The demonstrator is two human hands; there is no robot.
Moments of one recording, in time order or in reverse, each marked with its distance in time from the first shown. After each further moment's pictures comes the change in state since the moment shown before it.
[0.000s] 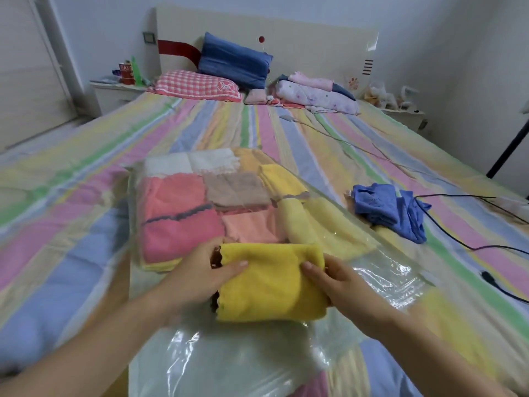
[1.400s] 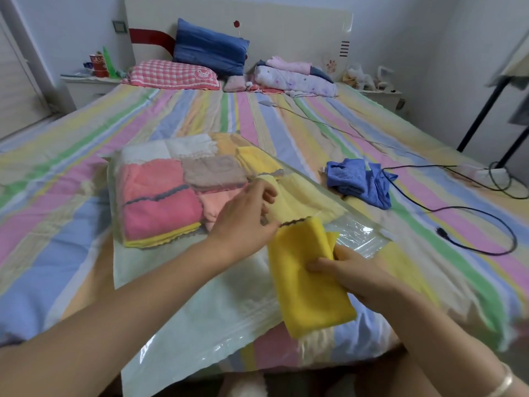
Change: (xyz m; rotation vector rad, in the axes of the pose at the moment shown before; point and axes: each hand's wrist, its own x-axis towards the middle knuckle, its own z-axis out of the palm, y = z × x) left_hand 0.014 0.066 0.079 0.486 0.069 0.362; right_hand -0.056 0.007 -0.038 -0.006 0.034 0.306
